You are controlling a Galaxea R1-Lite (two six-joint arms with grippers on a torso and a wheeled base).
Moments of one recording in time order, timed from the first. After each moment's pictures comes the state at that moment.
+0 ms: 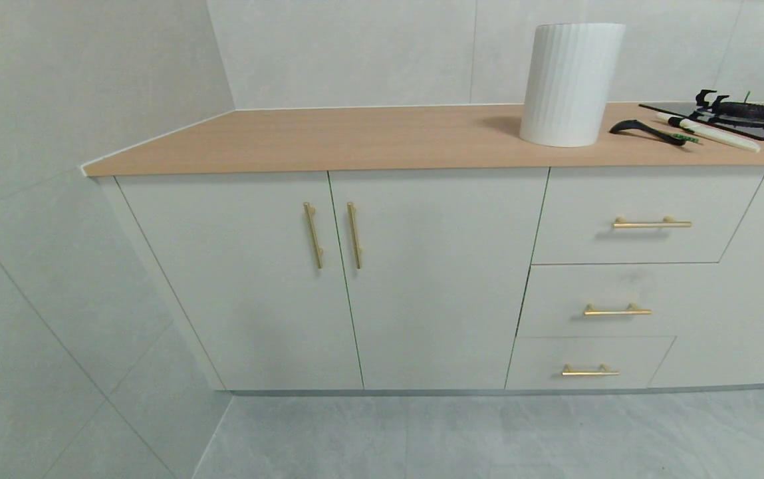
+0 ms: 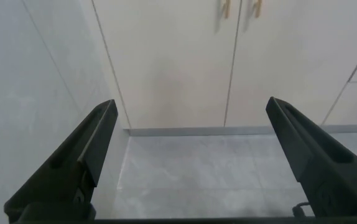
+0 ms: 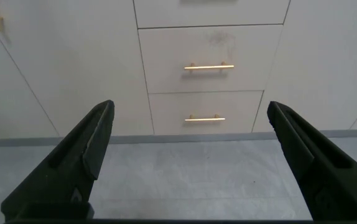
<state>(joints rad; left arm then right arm) 0.00 0.00 -0.05 0.06 0.00 0.03 0.00 0.00 0.00 0.00 -0.02 0.01</state>
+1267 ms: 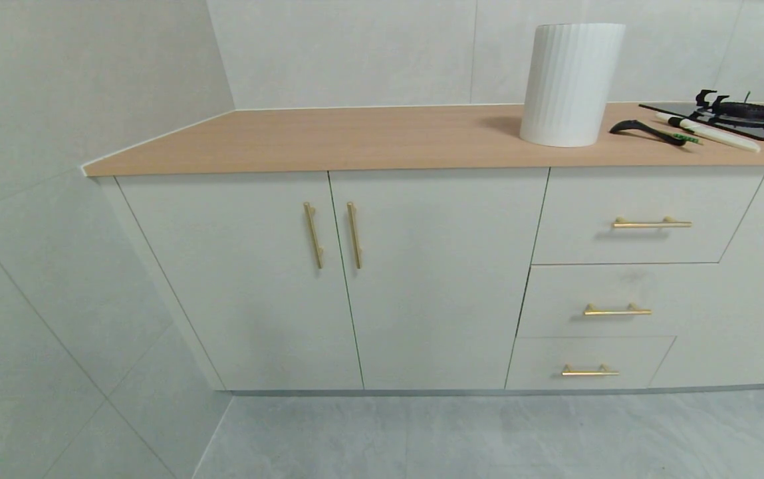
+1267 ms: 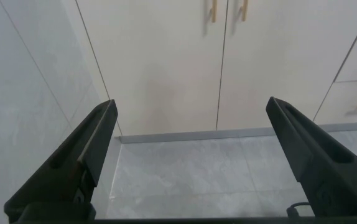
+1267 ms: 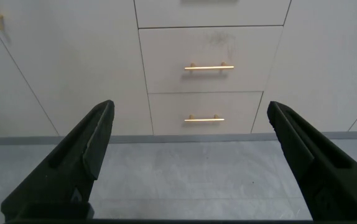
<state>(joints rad) 0.00 0.00 0.00 -0.01 -0.04 0.04 0.00 0.00 0.00 0.00 -0.02 0.00</state>
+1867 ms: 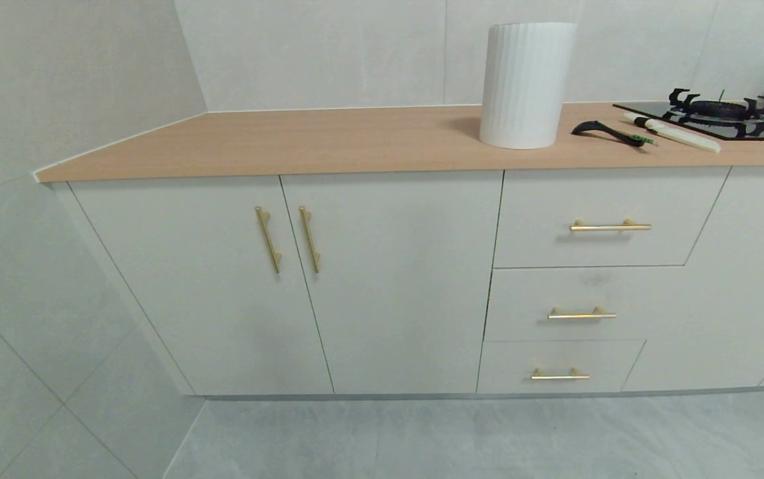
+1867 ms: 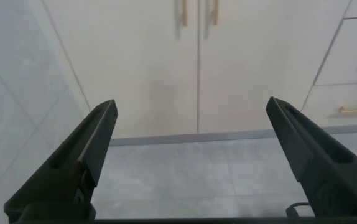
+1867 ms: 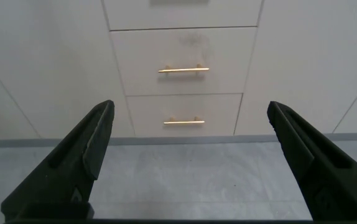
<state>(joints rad) 0.00 0.00 0.00 -0.01 -0.04 0.03 0.00 0.00 0.00 0.00 -0.02 0.00</state>
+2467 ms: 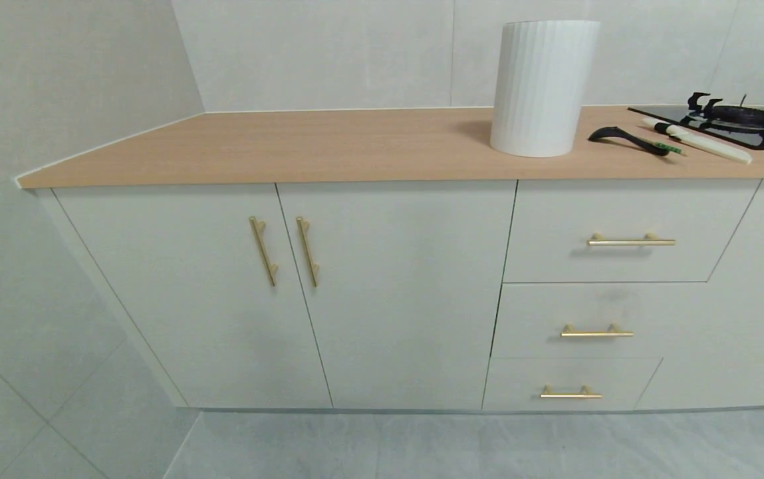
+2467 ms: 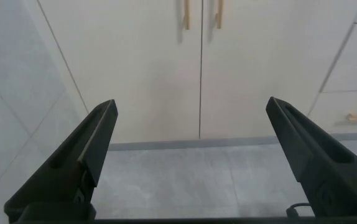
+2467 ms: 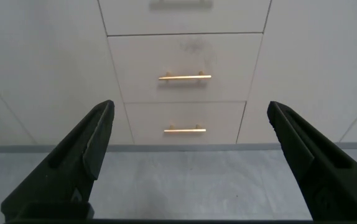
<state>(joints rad) 0.00 0.00 0.00 -0.01 -0.04 0.03 0.00 0.00 0.00 0.00 -0.02 0.00</state>
